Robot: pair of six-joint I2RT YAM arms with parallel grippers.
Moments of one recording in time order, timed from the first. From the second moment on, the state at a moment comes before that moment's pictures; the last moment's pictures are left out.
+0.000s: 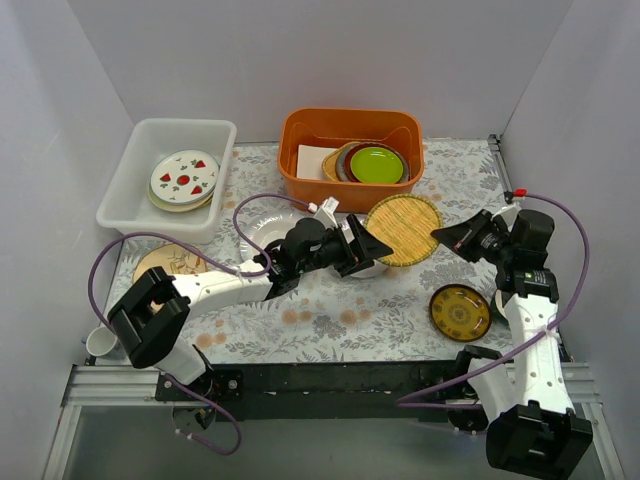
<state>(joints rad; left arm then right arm) -0.91 1.52 0.88 0.39 0.20 -1.23 -0.20 0.83 0.73 -0.38 -0.69 0.69</state>
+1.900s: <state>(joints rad) -0.80 1.46 0.88 0.27 0.15 -1.20 -0.03 0.87 0.78 -0.26 -0.71 0.79</state>
